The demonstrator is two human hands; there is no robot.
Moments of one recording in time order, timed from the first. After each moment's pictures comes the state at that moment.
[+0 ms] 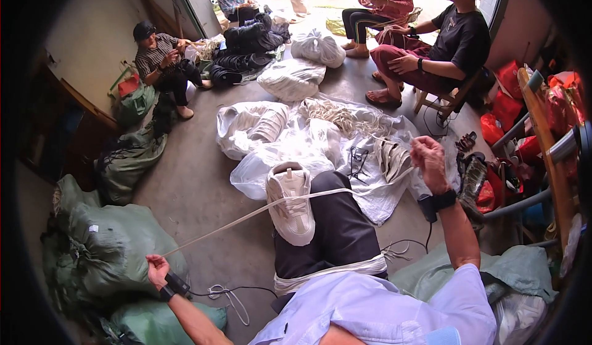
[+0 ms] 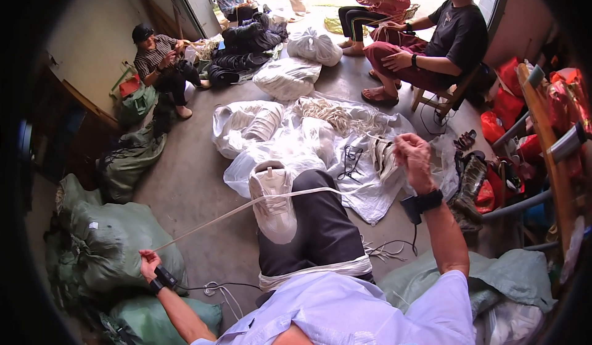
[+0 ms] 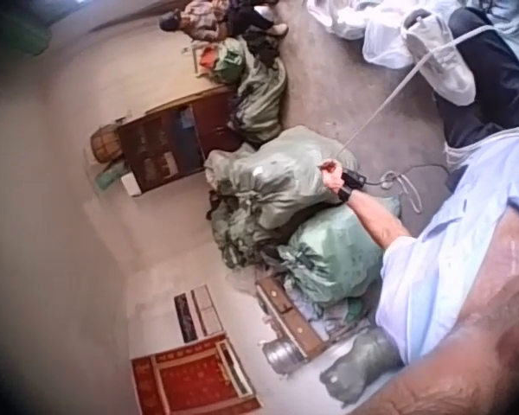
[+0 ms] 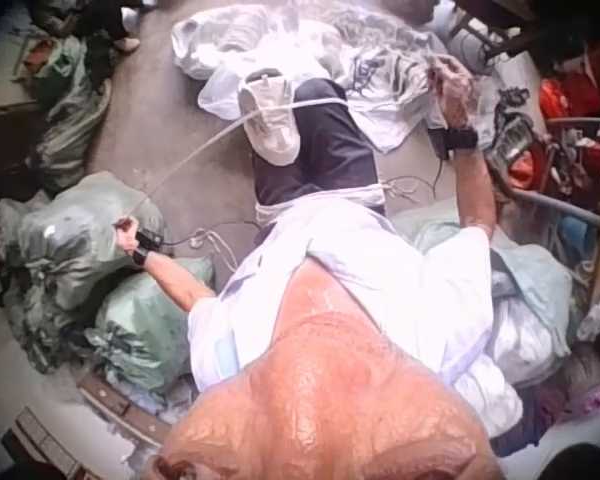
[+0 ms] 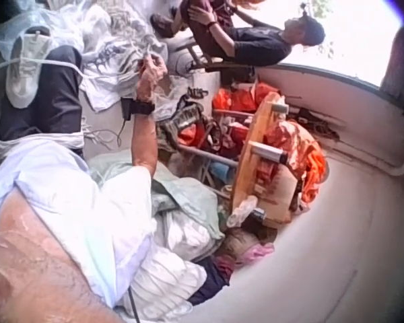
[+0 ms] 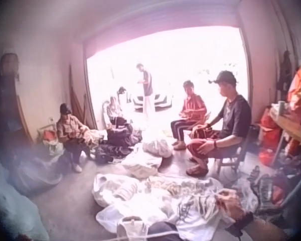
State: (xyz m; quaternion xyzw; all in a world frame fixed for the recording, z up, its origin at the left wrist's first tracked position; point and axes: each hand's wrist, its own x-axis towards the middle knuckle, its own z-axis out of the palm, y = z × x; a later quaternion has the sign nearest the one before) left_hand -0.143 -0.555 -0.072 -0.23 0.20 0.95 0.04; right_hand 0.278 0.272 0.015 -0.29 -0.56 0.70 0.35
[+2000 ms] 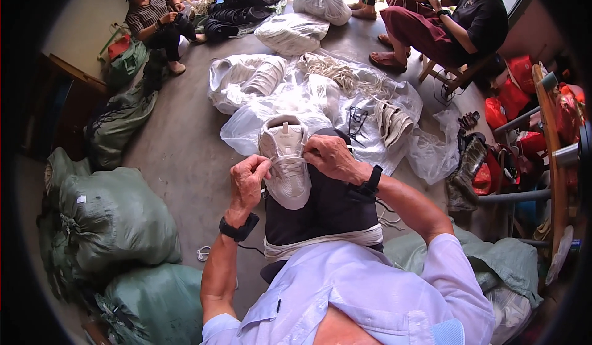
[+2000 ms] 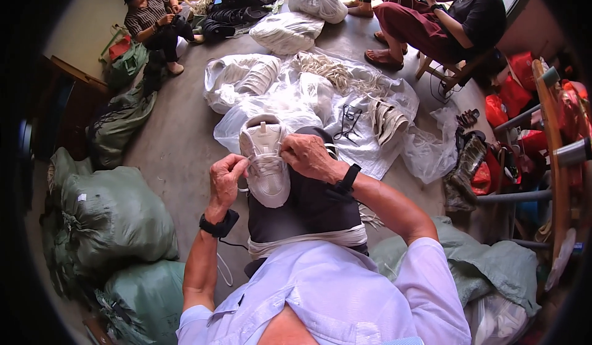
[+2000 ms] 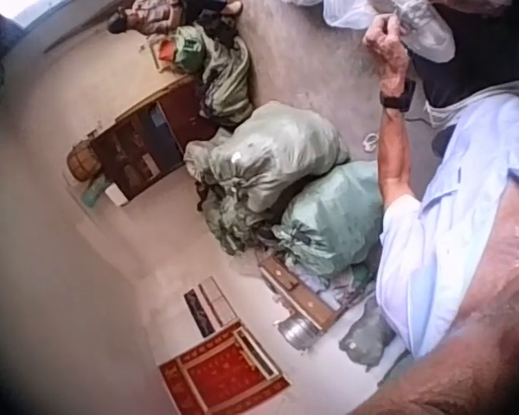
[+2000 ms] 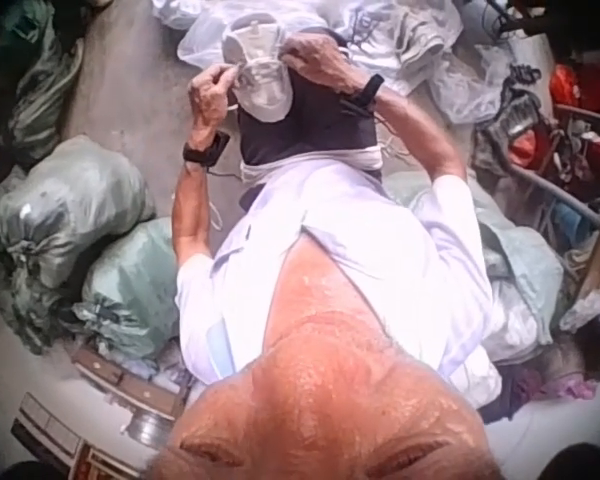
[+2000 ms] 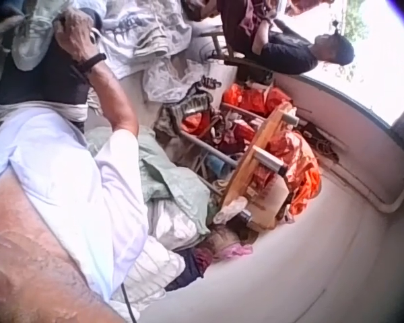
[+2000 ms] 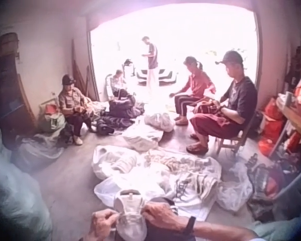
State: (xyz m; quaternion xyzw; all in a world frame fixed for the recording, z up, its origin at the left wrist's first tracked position) left_hand 0.034 -0.118 0.007 0.29 0.79 0.51 0.16; right_hand 0.148 0.102 -0.032 0.00 -0.89 0.41 0.19
